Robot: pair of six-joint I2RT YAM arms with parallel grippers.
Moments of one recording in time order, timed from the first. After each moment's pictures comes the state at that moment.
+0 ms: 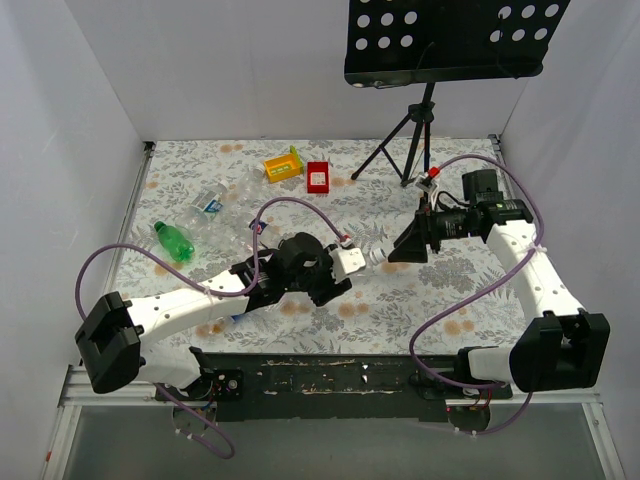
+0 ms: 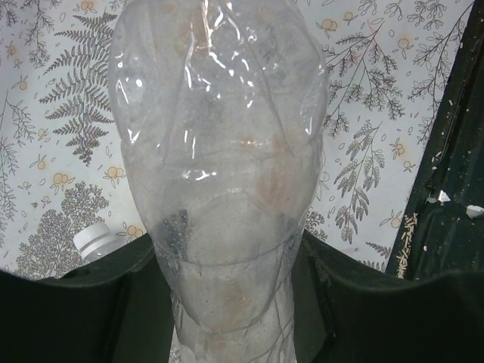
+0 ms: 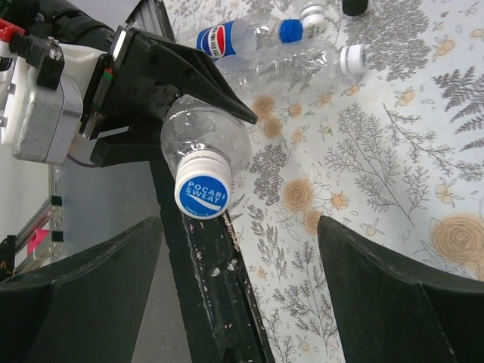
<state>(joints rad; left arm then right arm) -0.99 1.30 0.89 -0.20 0.15 0.26 0.10 1.29 1.13 -0.91 -1.19 -0.36</state>
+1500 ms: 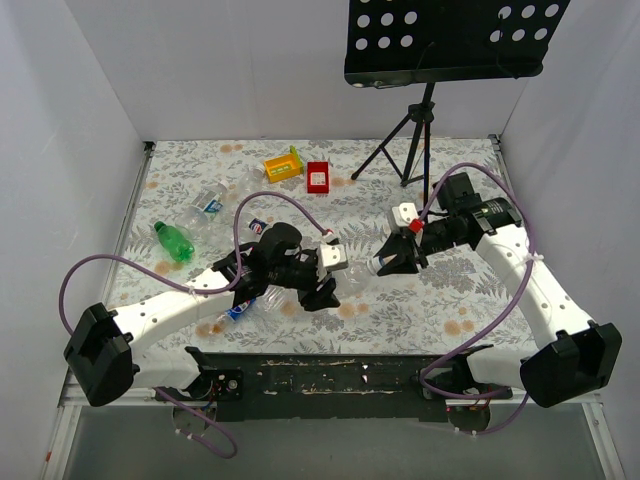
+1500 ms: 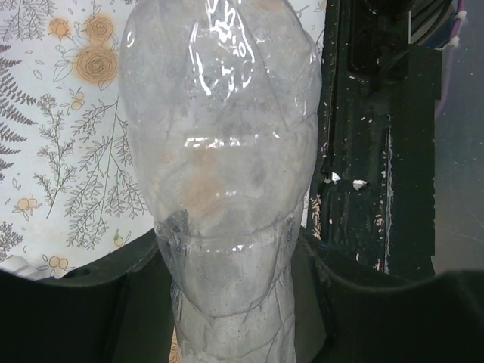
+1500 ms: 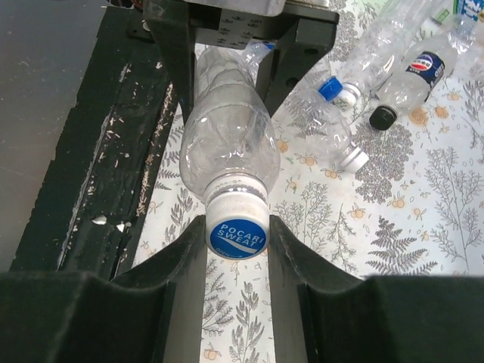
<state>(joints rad) -0.86 1.23 0.85 -0.21 0.58 0.23 0.35 1.24 1.22 -1.14 -1.16 -1.21</state>
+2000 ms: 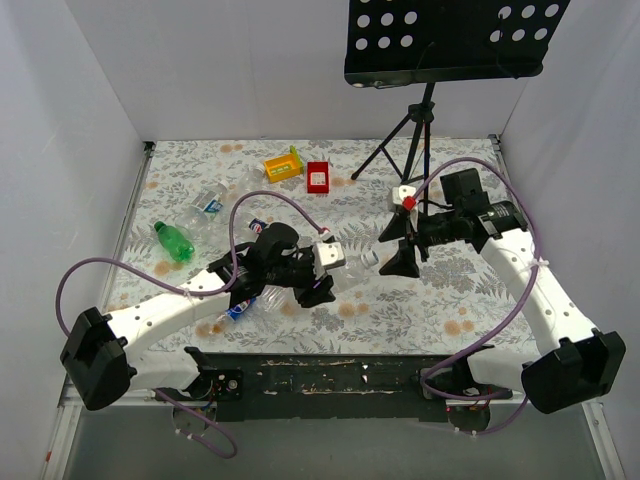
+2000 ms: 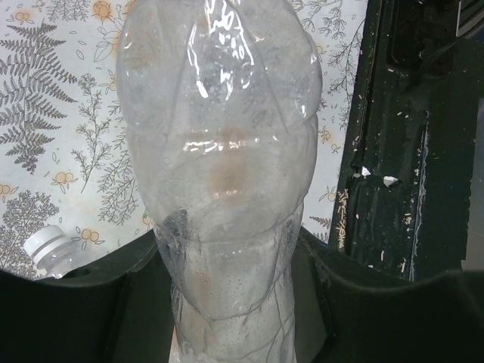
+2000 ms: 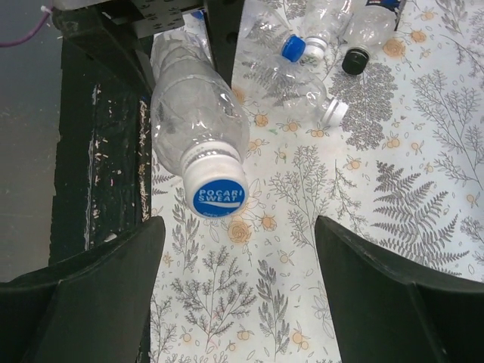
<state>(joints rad) -0.85 1.21 0.85 -0.25 0.48 0.25 0.34 1.21 1.19 -0.95 -1.04 -0.81</state>
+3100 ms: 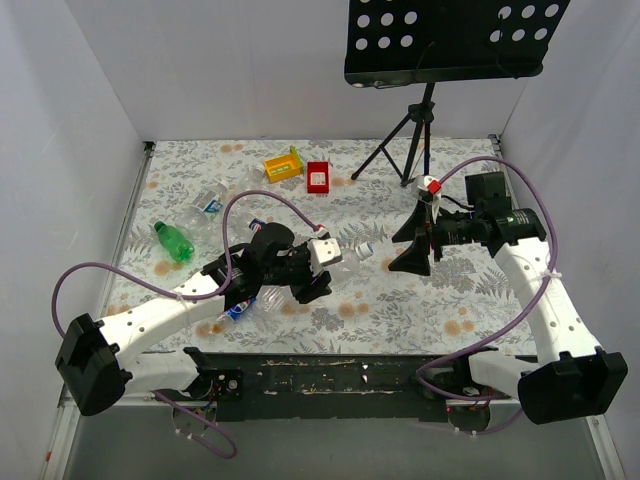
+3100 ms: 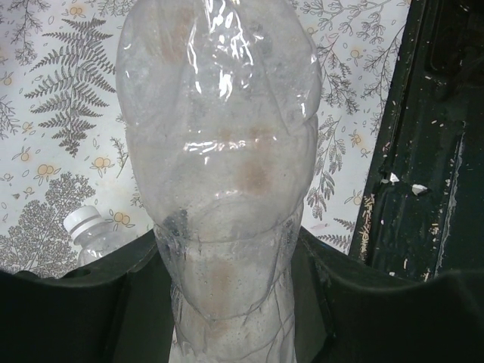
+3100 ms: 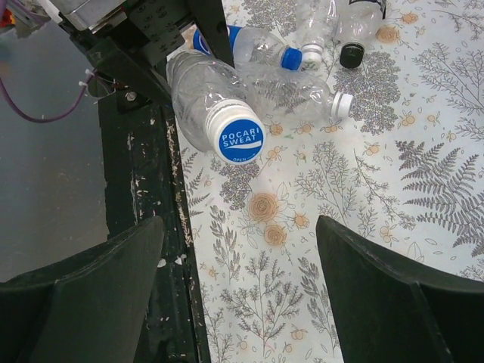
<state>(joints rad) -0.85 1.16 0.85 -0.26 0.37 0.24 0.19 1.14 1.16 -0.94 -1.14 -0.59</state>
